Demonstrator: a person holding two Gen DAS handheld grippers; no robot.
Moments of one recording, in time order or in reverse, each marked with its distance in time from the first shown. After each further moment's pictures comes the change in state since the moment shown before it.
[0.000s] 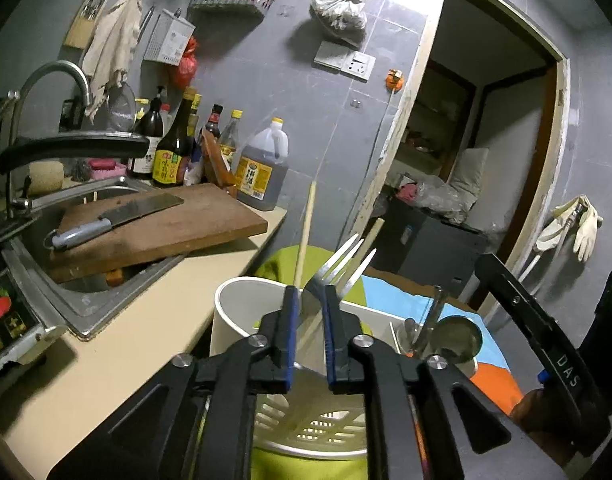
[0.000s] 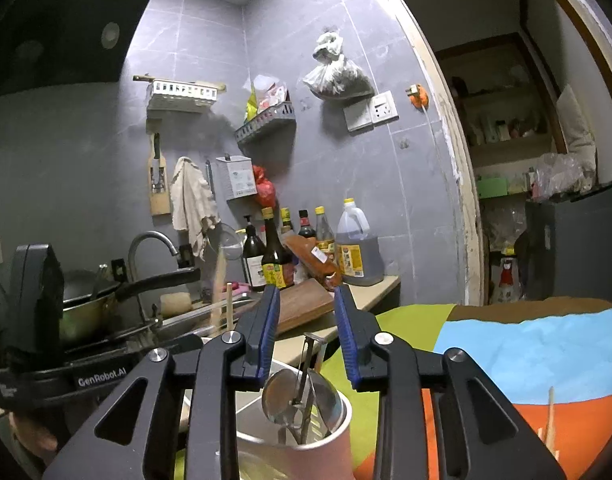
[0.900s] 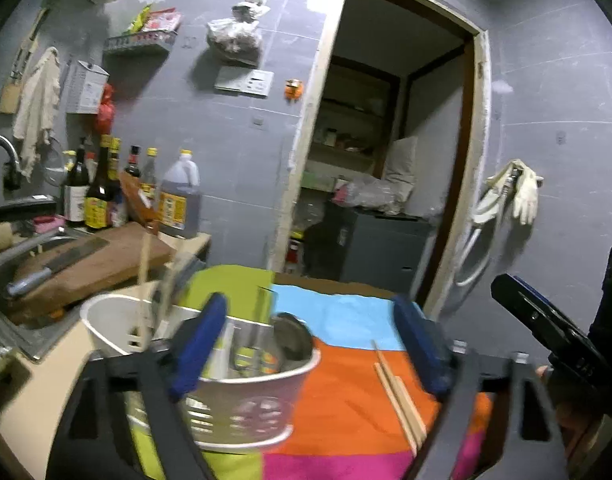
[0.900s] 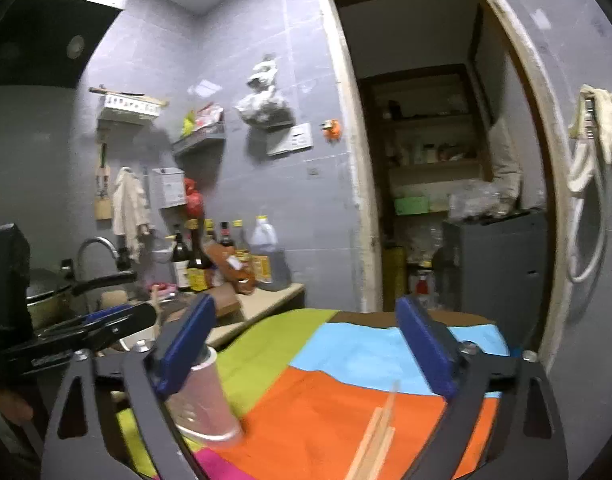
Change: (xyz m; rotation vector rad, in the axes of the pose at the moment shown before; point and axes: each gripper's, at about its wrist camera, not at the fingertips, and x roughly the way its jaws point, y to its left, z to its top) left arm -0.023 -0.111 -0.015 0.169 -0.054 -0.190; right arm -0.129 -0.059 0.029 -0.028 -0.015 -0.295
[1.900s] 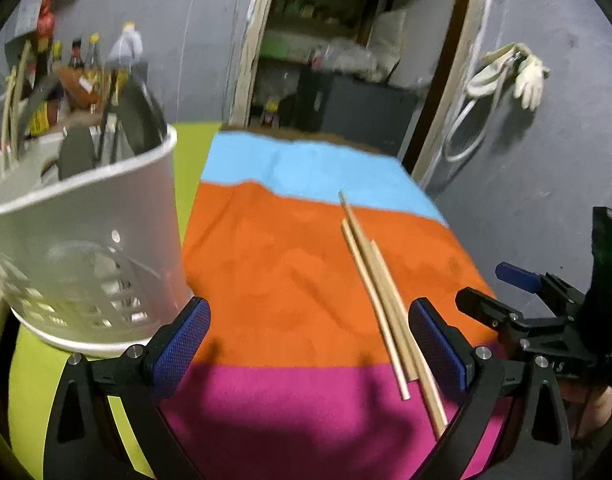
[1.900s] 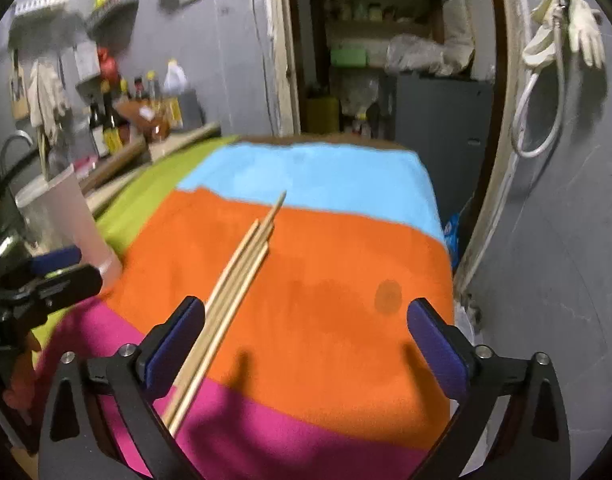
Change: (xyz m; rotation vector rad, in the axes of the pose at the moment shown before) left arm 0.087 -0.046 -0.087 0.028 0.508 -0.033; right arm 0.024 -0.075 -0.092 0.009 0.618 -0.186
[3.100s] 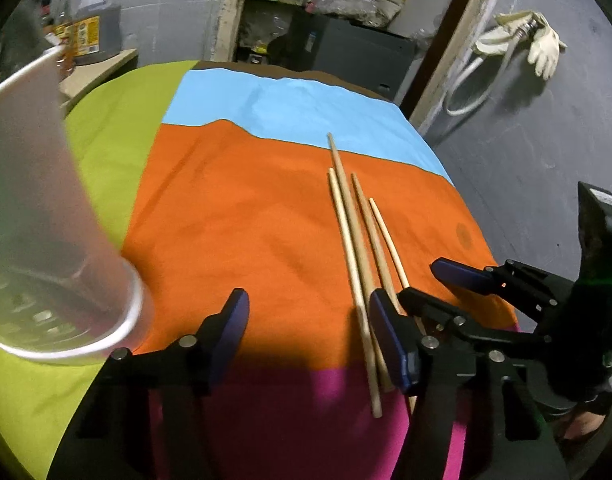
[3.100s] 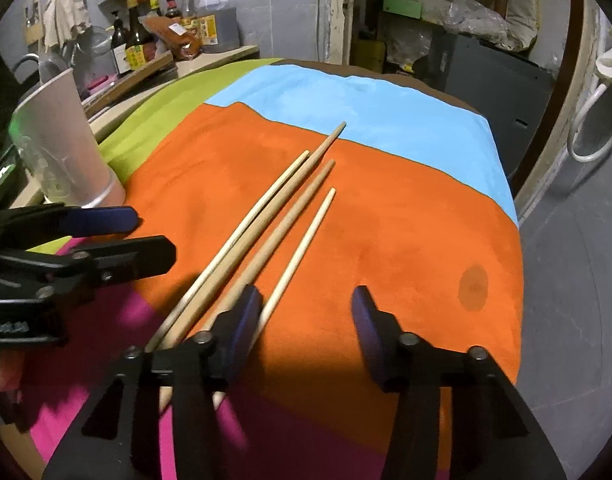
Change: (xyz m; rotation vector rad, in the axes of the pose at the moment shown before) left arm 0.045 -0.008 0.014 -0.002 0.211 -0.064; right arm 0.042 0.025 0.004 -0.129 0.200 0.064
